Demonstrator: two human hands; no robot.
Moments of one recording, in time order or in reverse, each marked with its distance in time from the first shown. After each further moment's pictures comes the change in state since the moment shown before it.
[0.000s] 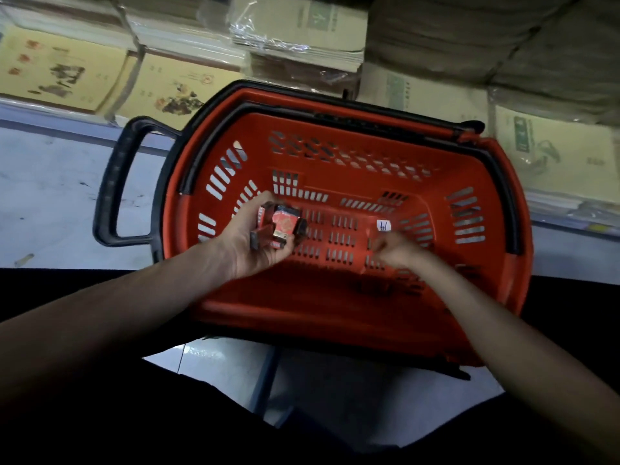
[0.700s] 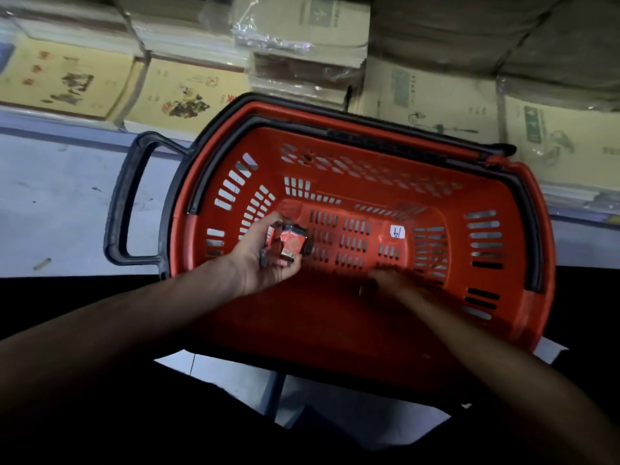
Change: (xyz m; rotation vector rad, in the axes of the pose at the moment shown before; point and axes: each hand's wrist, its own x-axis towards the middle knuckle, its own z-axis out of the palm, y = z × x) left_hand 0.003 -0.022 -0.017 0.006 0.085 -0.039; right_hand 0.037 0.069 0.100 -0.385 -0.072 -0.046
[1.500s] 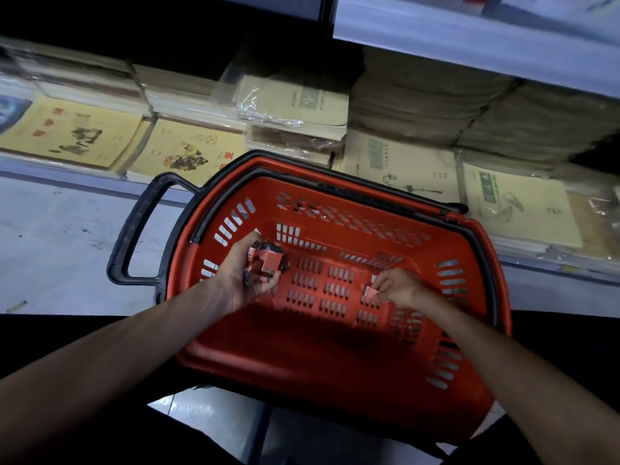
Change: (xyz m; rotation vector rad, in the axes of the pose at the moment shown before) left_hand 0.007 0.035 0.003 -0.024 0.037 0.182; right_hand -0.036 0.019 -0.126 0.476 0.123 0.013
